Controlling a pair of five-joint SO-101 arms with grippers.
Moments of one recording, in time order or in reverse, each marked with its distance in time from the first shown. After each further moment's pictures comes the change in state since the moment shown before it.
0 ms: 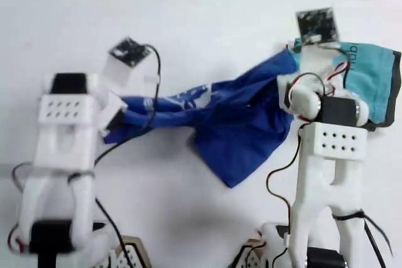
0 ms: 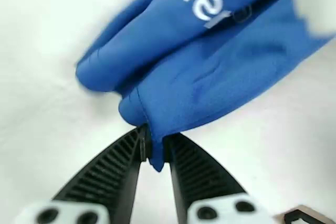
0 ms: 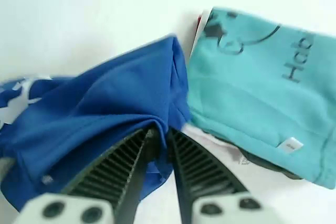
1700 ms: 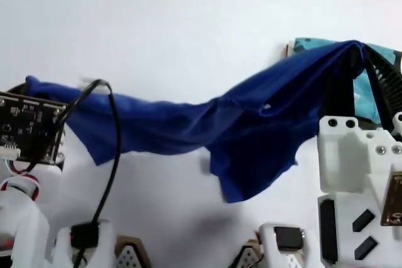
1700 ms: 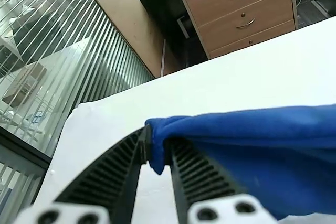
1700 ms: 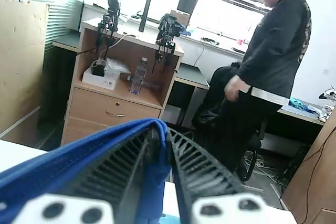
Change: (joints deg) left arm -8.7 -36.5 -23.3 5.5 7.0; right arm -3.9 -24.9 -36.5 8.7 2.9
